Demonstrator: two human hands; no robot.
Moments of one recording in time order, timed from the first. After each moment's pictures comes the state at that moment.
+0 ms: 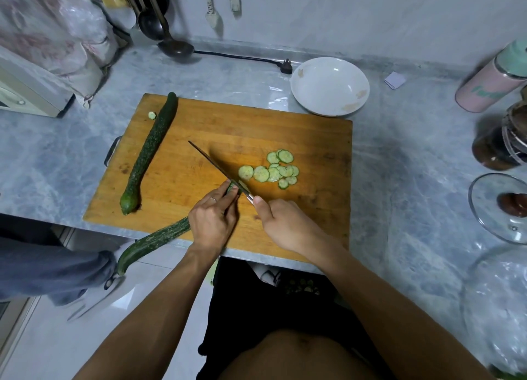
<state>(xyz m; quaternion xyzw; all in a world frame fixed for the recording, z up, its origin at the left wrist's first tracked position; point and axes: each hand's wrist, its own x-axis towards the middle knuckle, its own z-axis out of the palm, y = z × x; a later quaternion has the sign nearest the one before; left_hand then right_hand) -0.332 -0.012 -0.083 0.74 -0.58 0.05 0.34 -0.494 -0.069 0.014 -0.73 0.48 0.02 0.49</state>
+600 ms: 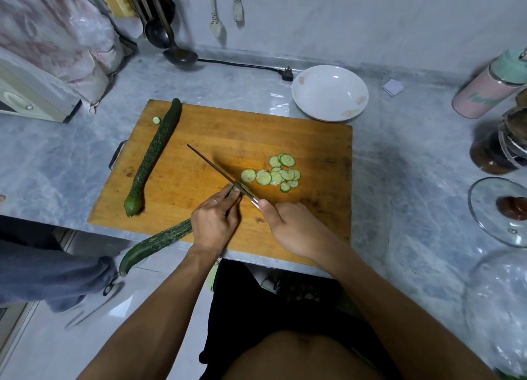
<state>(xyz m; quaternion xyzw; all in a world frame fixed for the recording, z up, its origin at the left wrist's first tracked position) -0.325 -0.012 -0.086 0.74 -0.58 0.01 0.34 -0.504 -0.063 0.028 -0.76 0.45 -0.01 0.47</state>
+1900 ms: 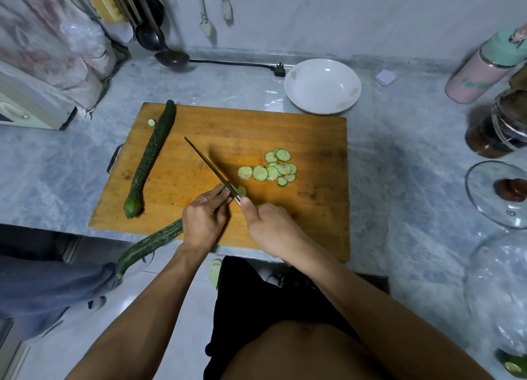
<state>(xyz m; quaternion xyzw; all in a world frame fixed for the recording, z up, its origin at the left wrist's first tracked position) -0.306 -0.002 -0.081 0.73 -0.60 -0.04 0.33 -0.477 -0.042 0.014 -0.71 0.49 -0.02 0.51</state>
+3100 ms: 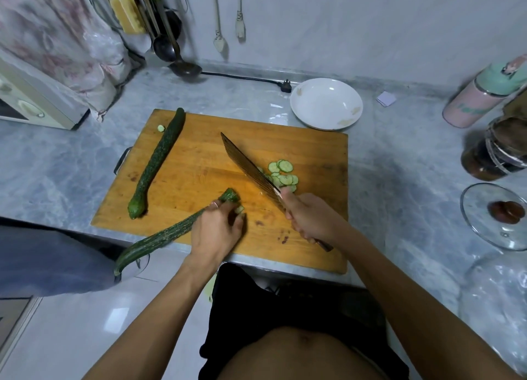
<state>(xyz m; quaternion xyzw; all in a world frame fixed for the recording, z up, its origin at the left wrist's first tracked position) -0.341 0.006 -0.043 0.82 -0.53 -0.10 0.19 -0.533 -0.087 0.023 -0.69 0.49 -0.03 0.53</state>
